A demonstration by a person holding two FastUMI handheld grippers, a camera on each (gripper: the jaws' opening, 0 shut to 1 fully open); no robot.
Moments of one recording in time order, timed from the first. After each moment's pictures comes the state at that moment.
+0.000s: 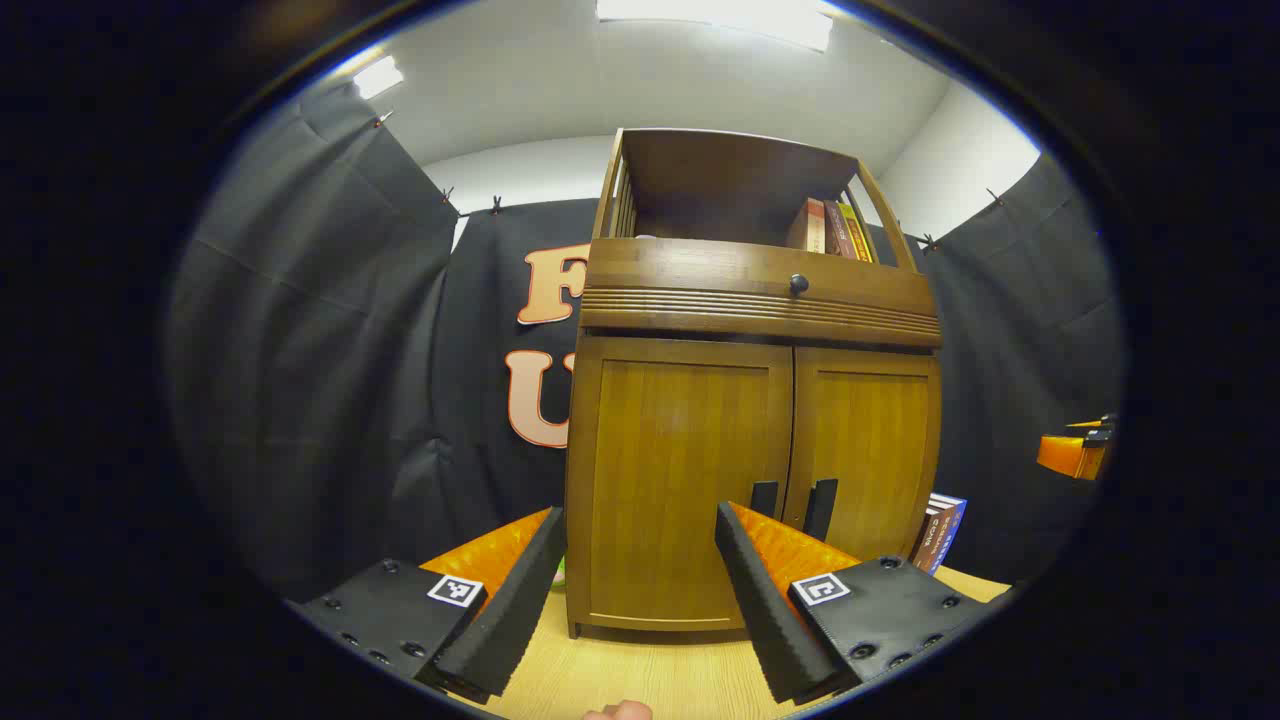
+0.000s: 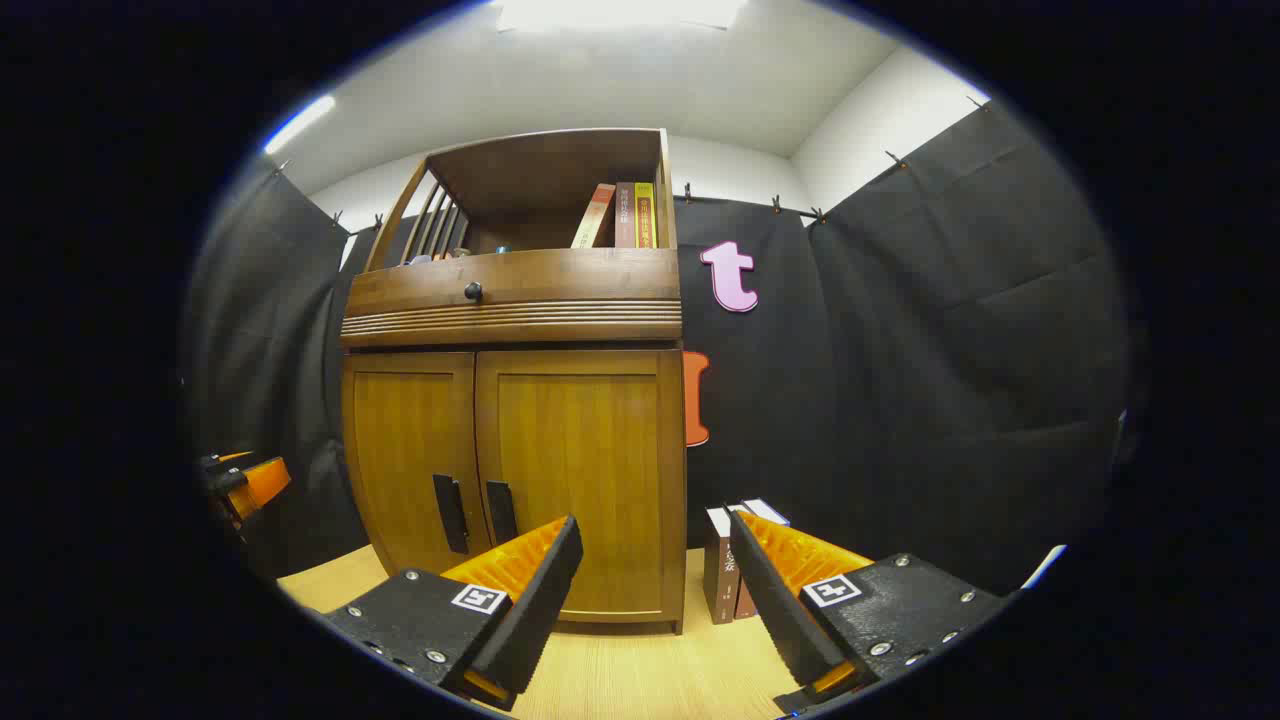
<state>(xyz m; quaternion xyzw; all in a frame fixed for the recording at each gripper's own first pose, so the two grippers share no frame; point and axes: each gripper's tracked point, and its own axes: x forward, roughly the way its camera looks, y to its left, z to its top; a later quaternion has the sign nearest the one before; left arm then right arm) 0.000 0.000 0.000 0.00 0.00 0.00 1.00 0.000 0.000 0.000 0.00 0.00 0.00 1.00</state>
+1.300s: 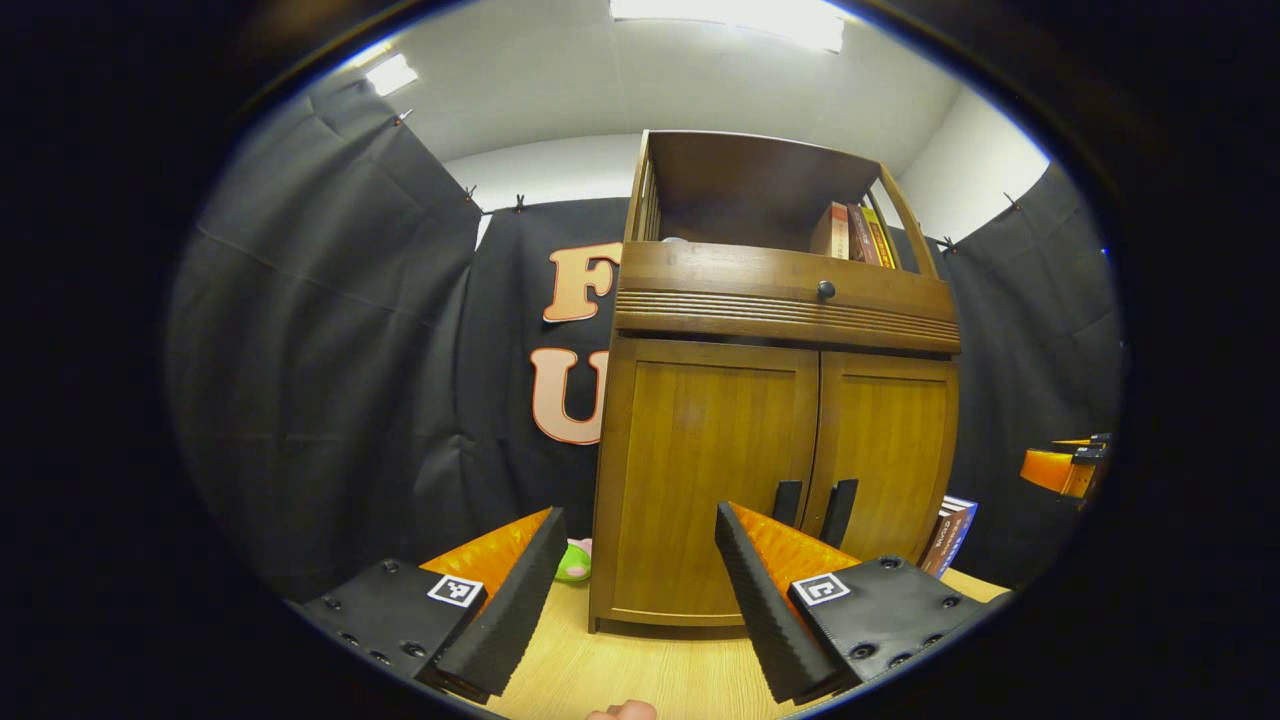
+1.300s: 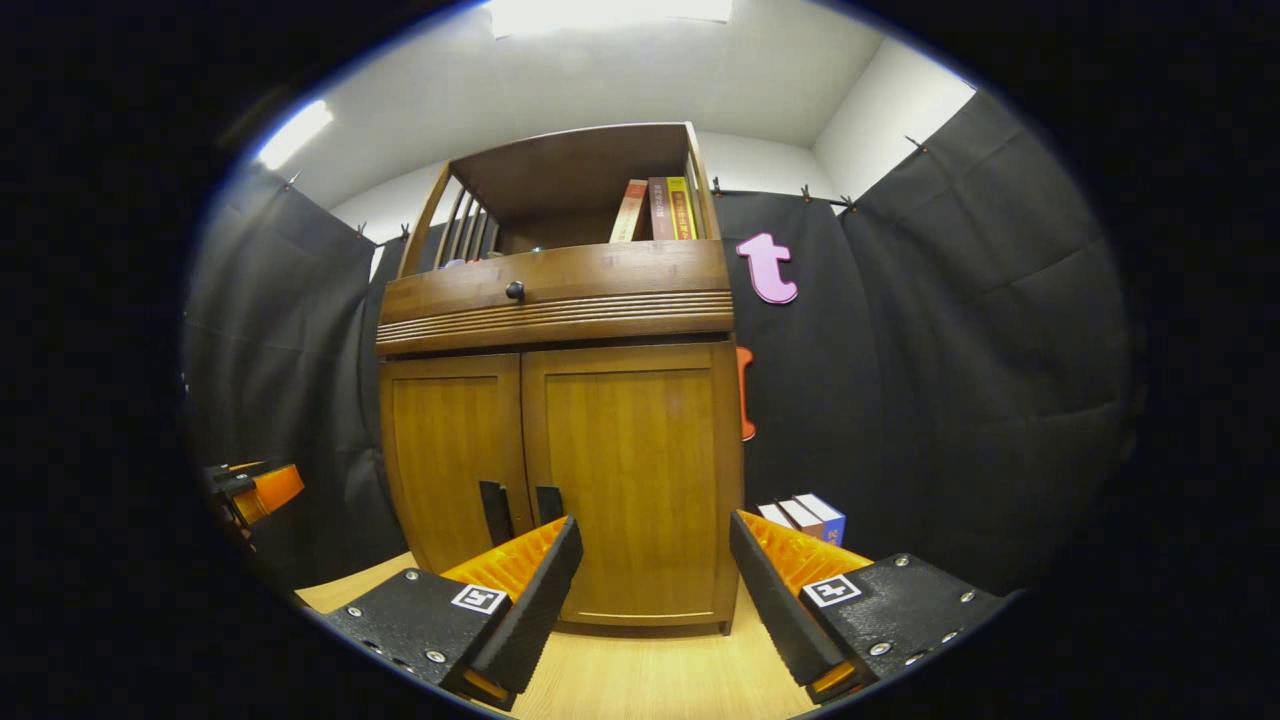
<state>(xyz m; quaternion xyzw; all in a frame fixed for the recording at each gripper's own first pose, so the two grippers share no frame) -0.012 0.033 0.003 -0.01 0.00 0.03 1.00 0.011 0.055 -0.006 0.03 0.00 0.08 1.00</state>
